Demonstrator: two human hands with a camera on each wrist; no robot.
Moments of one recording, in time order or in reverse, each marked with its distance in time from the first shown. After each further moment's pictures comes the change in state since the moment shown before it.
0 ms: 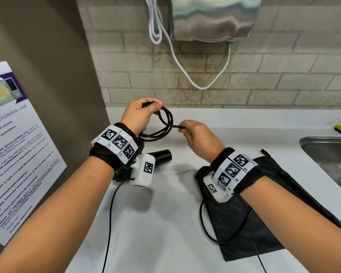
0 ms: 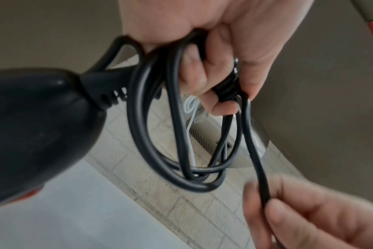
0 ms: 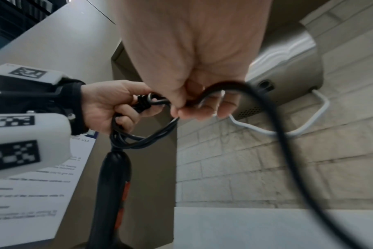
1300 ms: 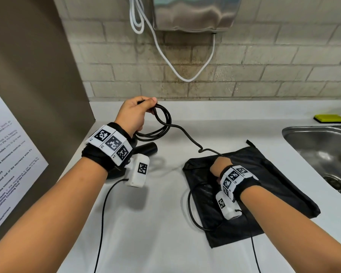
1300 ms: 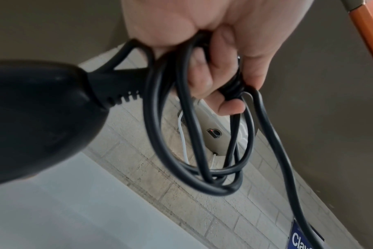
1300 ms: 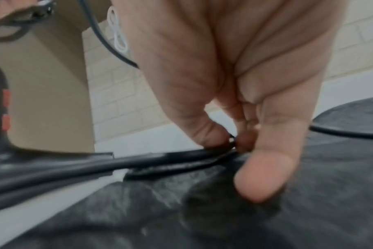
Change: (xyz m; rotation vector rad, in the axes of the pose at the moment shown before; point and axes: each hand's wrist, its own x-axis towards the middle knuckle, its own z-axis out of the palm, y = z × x) left_hand -0.006 -0.010 0.022 -0.032 -0.078 -0.030; right_hand -0.072 0.094 0.014 -0.316 -0.510 0.955
